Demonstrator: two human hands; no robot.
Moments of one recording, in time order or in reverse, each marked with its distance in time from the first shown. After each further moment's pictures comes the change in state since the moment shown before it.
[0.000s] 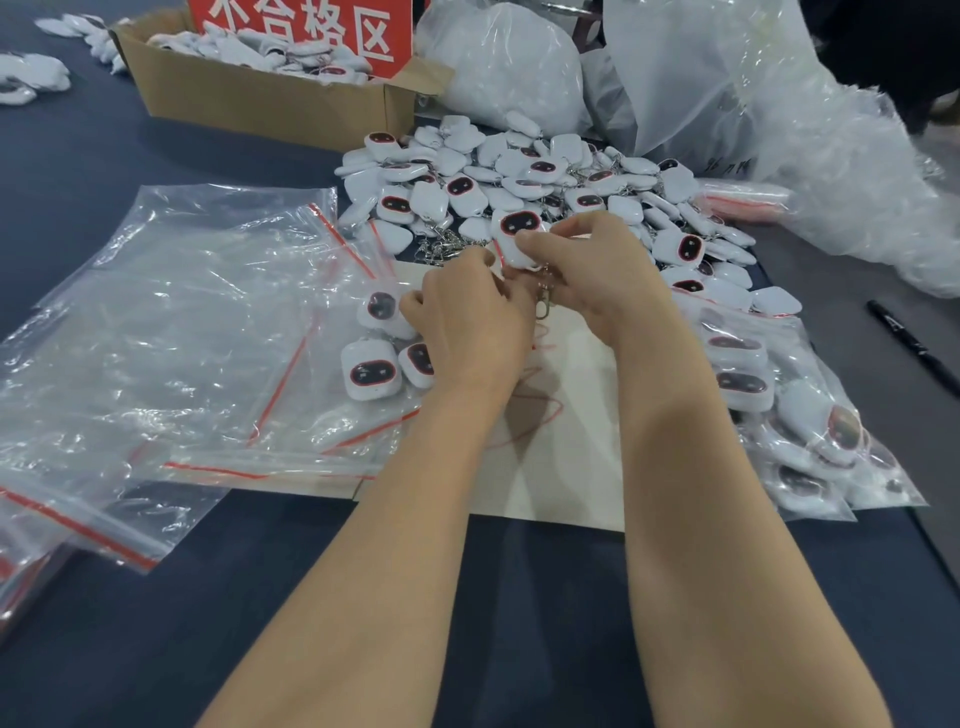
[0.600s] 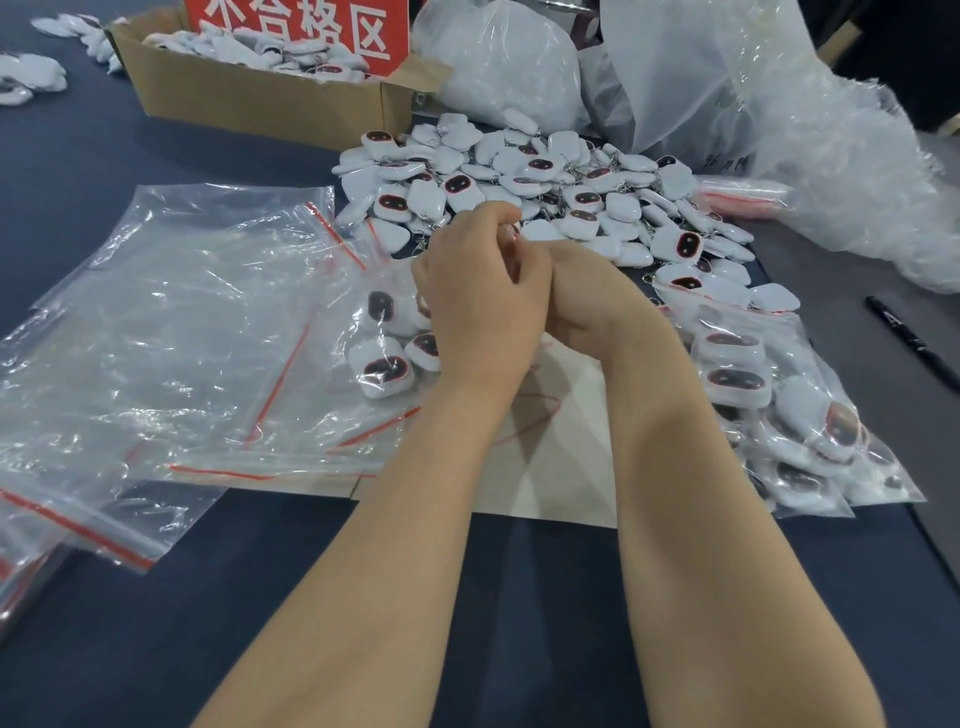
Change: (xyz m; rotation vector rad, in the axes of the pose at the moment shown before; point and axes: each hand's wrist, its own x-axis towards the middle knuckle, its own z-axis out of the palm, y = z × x) left_hand -0.008 0.021 -0.016 -0.285 0.107 0.200; right_hand -0.012 0.004 0.004 -0.081 -0.341 0.000
